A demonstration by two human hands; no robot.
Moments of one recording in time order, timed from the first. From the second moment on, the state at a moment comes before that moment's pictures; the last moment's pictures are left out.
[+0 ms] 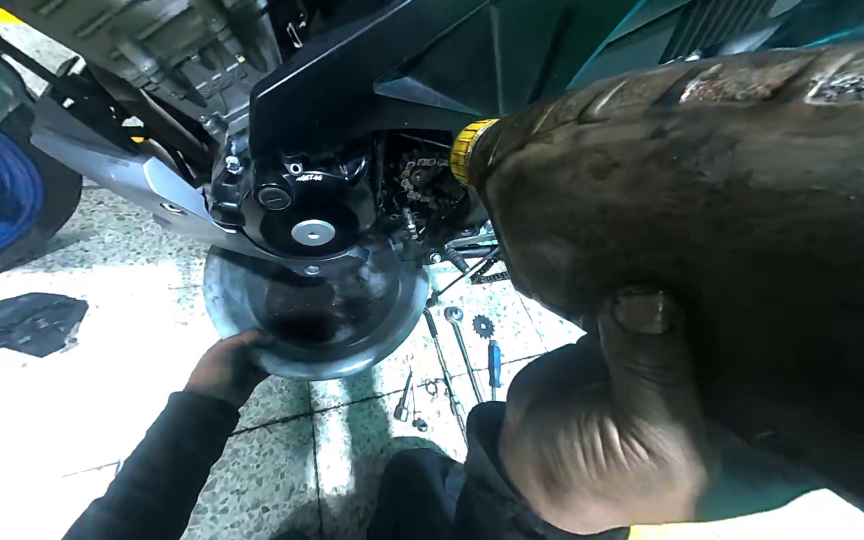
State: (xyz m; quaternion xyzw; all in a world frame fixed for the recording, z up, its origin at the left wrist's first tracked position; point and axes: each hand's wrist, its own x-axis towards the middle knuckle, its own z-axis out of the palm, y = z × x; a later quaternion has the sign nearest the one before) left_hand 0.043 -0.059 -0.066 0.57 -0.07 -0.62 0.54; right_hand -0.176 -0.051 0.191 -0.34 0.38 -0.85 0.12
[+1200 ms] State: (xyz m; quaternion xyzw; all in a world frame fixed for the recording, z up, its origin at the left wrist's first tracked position) left_hand 0.038 -0.058 -0.071 0.58 -0.08 -0.61 0.54; right_hand -0.433 0.062 0.013 0.11 0.41 -0.78 0.46
